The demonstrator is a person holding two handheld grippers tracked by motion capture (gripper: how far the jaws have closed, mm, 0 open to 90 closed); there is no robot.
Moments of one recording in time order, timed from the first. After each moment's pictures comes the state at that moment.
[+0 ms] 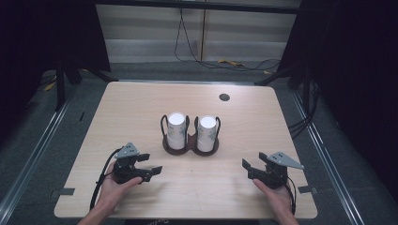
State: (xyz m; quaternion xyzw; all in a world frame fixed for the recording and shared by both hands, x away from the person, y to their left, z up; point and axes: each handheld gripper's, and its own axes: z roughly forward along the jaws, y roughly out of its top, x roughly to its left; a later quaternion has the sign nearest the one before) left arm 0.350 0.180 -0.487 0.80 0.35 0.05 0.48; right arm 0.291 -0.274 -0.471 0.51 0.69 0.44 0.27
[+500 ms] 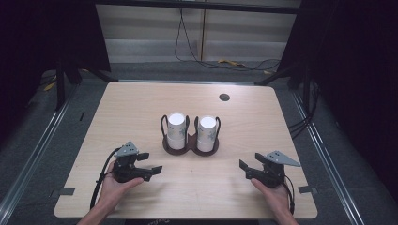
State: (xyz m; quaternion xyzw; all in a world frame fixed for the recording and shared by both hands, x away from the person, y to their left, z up) left arm 0.352 0.181 -0.485 0.80 0.35 0.05 0.49; right arm 0.296 -0.269 -0.473 0.51 0.70 0.44 0.24
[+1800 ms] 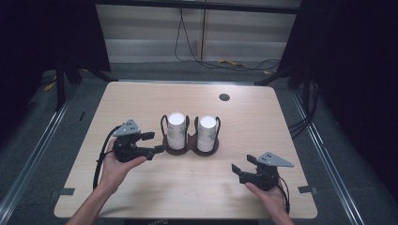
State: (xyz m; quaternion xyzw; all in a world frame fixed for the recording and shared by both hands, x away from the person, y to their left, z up) left arm 0.379 0.167 -0.415 0.80 0.30 0.09 0.51; right arm 0.291 -0.250 -0.468 0.47 0.73 0.45 0.22
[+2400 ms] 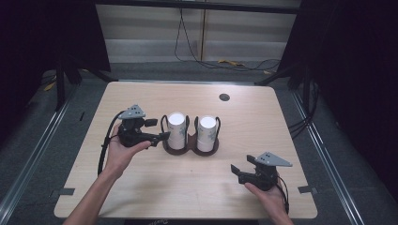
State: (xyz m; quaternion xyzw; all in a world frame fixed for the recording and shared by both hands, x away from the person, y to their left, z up) left arm 0.410 0.154 -0.391 0.80 0.30 0.09 0.51; right arm 0.292 -0.248 -0.469 0.47 0.73 0.44 0.22
